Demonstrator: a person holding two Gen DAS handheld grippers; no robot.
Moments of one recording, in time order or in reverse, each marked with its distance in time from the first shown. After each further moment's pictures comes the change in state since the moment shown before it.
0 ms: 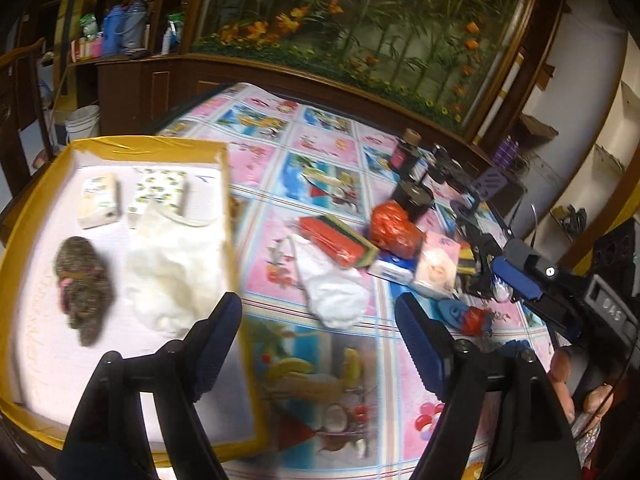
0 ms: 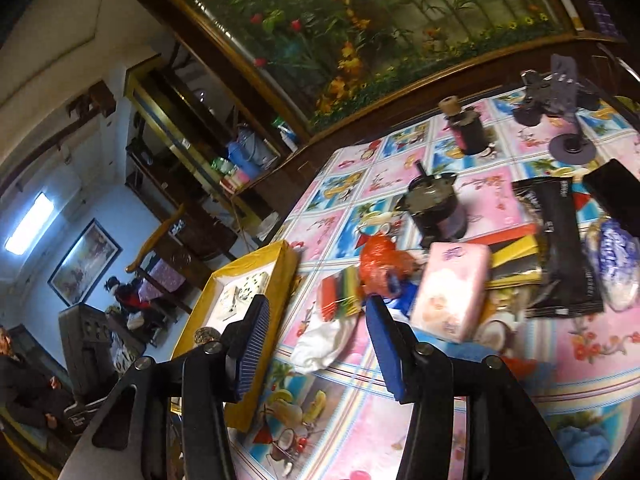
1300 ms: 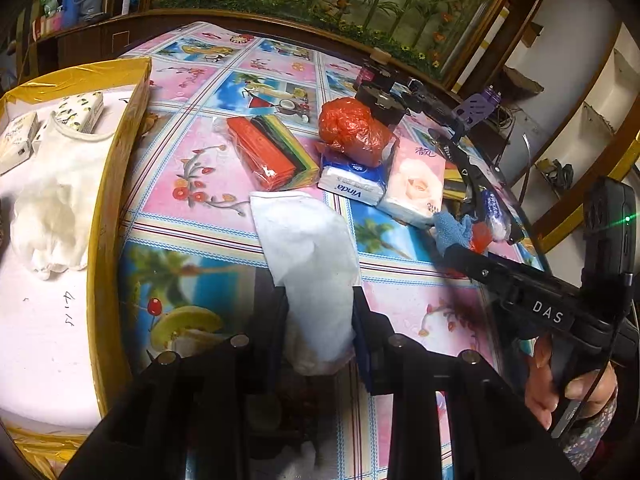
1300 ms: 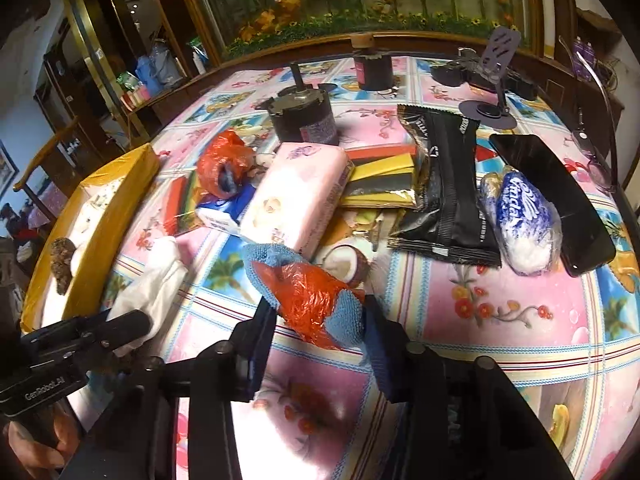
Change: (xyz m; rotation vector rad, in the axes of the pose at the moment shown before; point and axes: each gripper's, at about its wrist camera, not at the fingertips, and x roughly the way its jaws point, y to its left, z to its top) left arm 0.061 -0.026 -0.046 0.030 0.168 -0.095; right arm 0.018 -0.045 -0.036 -0.159 0.250 -0.424
